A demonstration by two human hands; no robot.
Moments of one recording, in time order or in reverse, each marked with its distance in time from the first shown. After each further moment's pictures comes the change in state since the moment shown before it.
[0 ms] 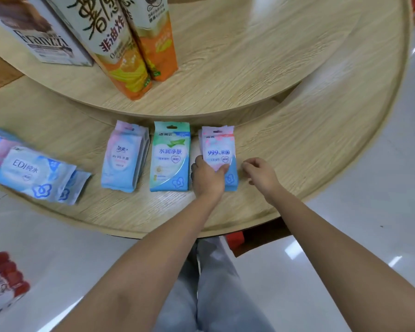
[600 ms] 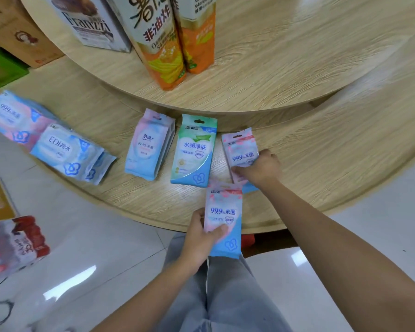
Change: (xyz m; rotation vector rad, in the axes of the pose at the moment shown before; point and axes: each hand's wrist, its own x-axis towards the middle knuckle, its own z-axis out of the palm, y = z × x) left_hand -0.095 -0.089 -0.058 -0.555 -0.301 -0.210; right_hand 0.024 -0.026 0.048 -0.601 0.090 -0.052
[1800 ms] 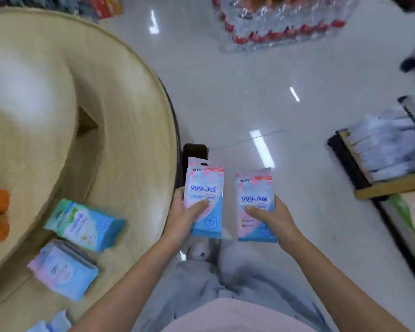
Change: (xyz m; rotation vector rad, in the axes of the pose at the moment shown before) left_hand -0.115 0.024 0.007 0.808 -1.005 0.220; right_hand -0.422 0.111 0.064 1.690 0.696 0.654
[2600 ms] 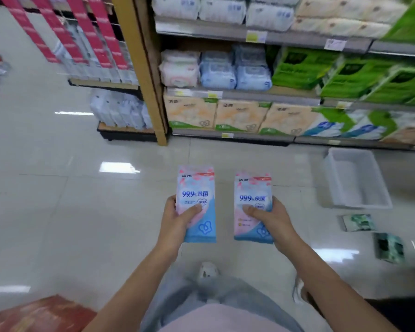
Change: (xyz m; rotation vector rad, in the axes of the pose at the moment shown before) left_hand -0.184 -0.170 0.463 0.632 -0.903 -0.156; right_hand -0.254 0.240 -0.401 0.849 0.981 -0.028
